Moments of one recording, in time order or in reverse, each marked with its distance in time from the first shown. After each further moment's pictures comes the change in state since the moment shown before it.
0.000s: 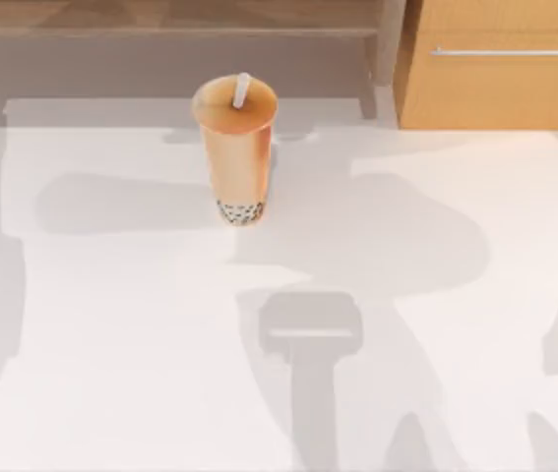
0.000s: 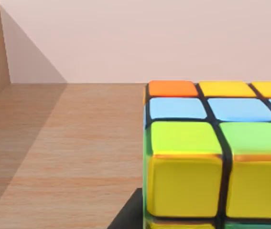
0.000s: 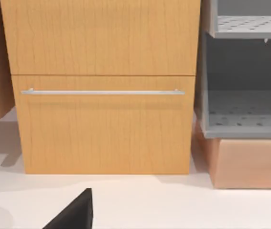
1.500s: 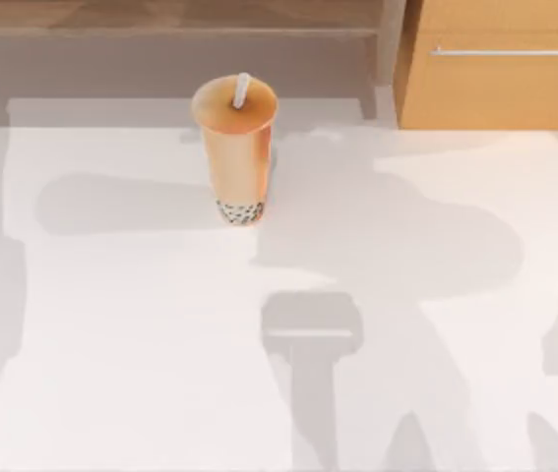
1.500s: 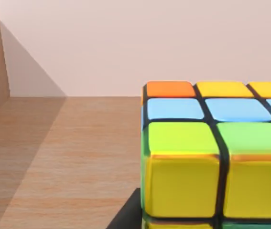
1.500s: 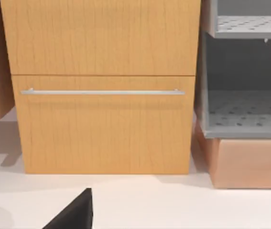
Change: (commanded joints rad) left arm -0.009 -0.005 0.054 -0.051 -0.007 0.001; right arm 0.000 0.000 0.000 0.000 0.000 0.000
